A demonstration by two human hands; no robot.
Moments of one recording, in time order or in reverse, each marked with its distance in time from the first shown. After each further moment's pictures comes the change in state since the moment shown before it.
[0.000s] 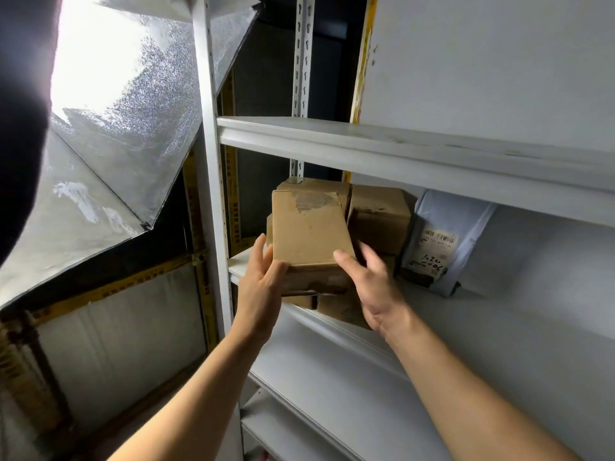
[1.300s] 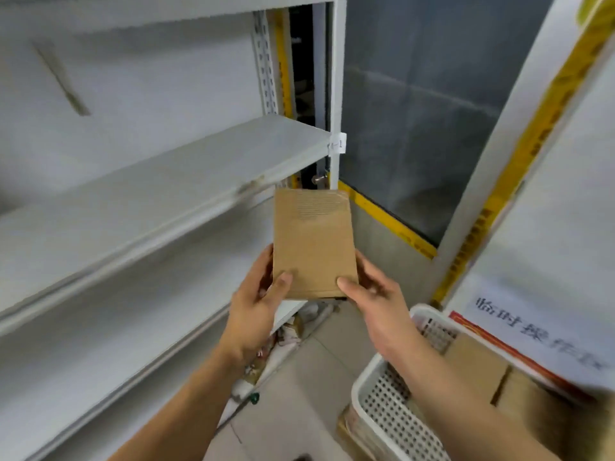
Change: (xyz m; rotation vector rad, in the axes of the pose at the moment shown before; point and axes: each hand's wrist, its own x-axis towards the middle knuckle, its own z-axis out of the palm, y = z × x) left_hand -0.504 0.013 0.306 -0.193 -1.453 -0.131; right_hand -0.682 0.062 -0.236 0.107 1.352 -0.036
